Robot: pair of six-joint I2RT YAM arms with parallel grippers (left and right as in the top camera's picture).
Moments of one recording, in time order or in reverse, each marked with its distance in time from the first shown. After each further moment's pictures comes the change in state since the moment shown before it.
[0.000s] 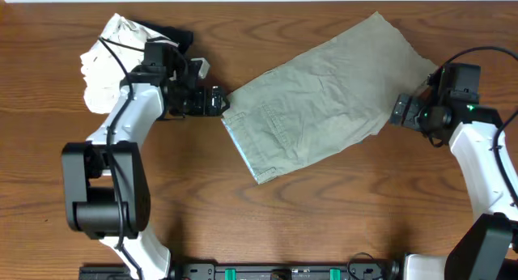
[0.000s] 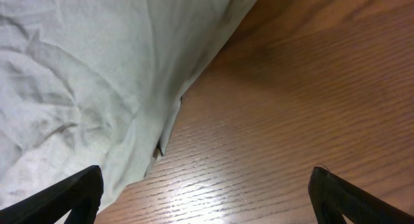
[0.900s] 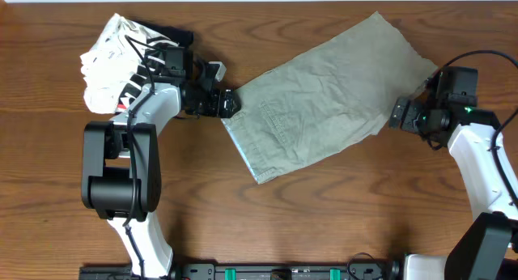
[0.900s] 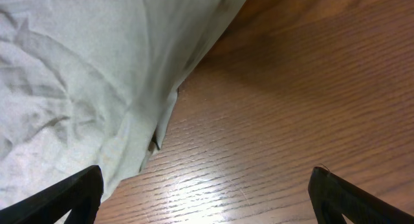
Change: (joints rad) left arm -0.060 0.117 0.000 0.136 0.005 0.015; right arm 0.000 0.000 -0.020 0.002 0.000 0.000
